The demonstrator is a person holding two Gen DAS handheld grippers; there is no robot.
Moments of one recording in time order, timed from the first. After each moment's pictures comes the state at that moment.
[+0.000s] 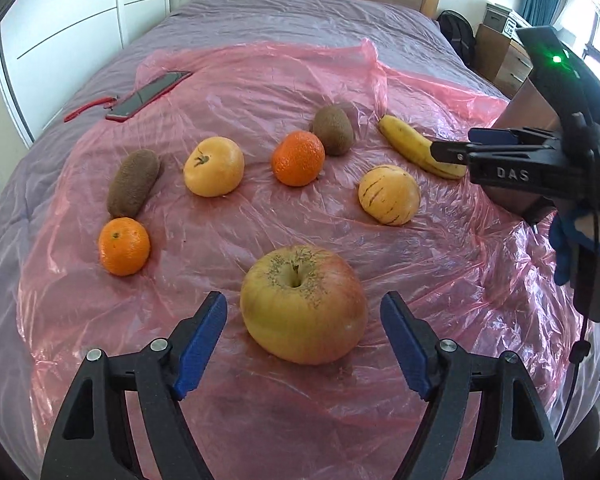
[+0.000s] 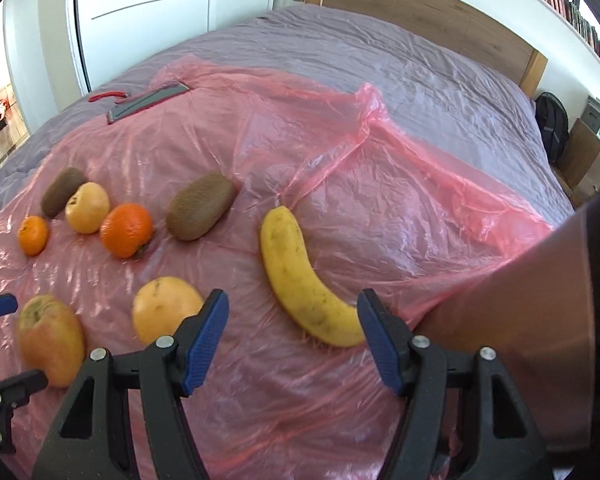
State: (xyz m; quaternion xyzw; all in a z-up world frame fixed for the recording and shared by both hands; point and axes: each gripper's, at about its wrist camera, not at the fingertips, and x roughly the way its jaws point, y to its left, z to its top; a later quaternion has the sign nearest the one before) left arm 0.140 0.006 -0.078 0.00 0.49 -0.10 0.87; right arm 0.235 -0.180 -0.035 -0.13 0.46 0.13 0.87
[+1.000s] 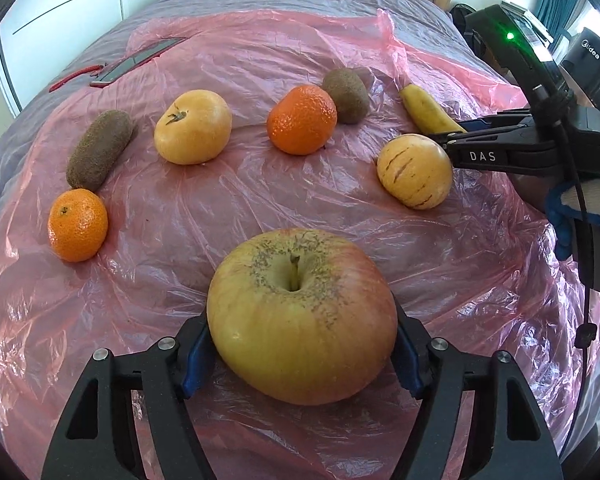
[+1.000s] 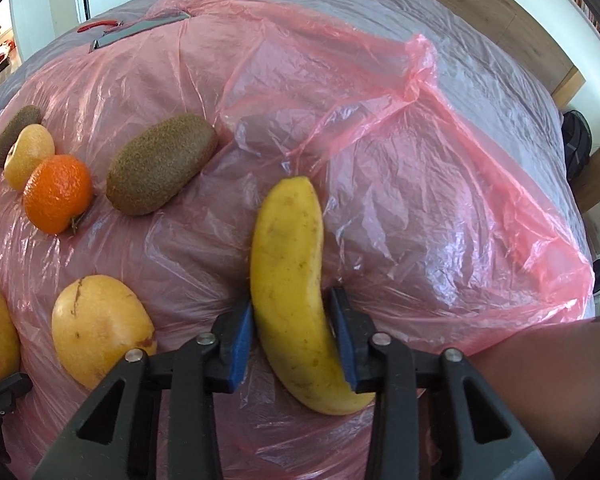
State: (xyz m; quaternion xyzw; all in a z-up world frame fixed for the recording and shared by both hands) left arm 0.159 -0.004 -0.117 -0.02 0.51 -0.09 0.86; right arm 0.289 -0.163 -0.088 -0.20 0.52 0.14 0.82
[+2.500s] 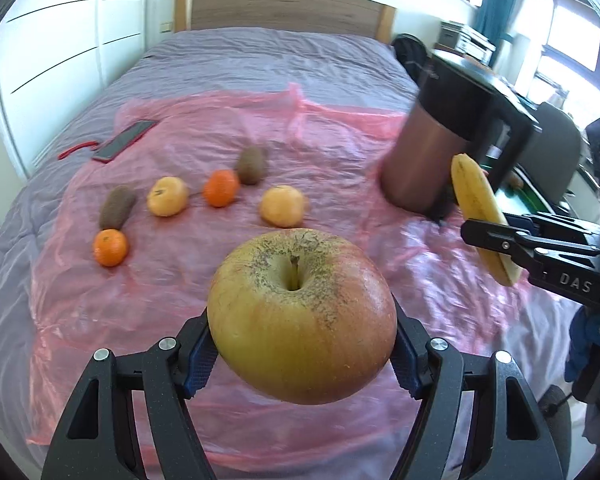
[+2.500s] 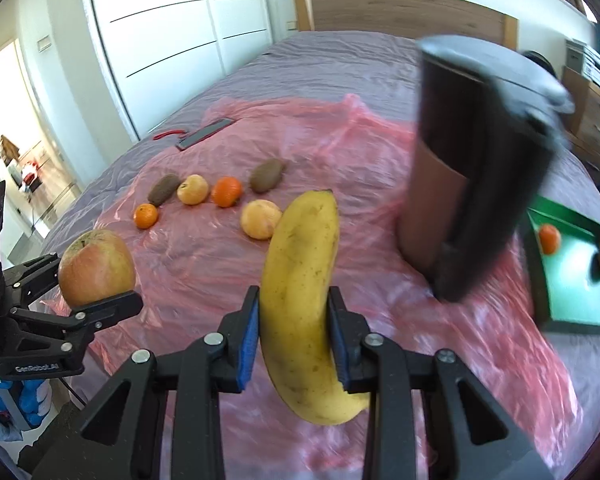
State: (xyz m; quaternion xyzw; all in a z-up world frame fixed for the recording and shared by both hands) left arm 0.048 -0.052 -0.009 0.00 0.43 -0.16 0.89; right arm 0.049 -0.252 0.042 0.00 0.43 0.17 0.89
